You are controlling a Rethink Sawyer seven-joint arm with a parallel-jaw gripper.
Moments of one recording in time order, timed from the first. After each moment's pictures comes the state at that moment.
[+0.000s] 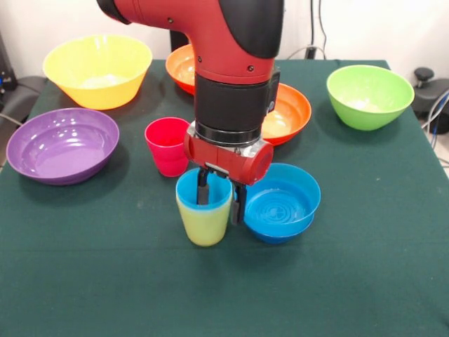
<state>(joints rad) -0.19 -0.35 -0.09 1.28 0.18 0.39 2.03</state>
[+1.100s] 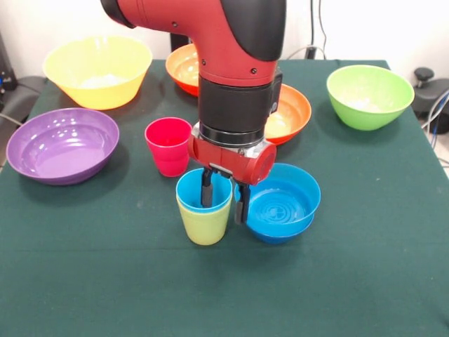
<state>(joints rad) -0.19 -0.35 -0.08 1.29 0.18 0.38 2.03</state>
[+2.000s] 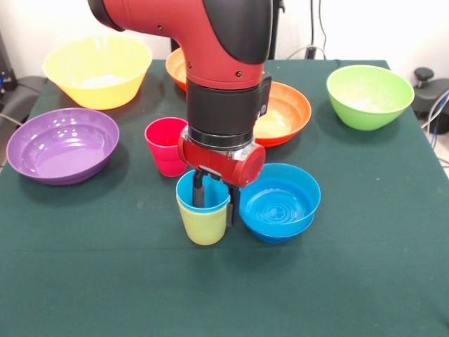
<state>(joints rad) -0.22 -0.34 -0.07 1.29 0.18 0.38 2.03</state>
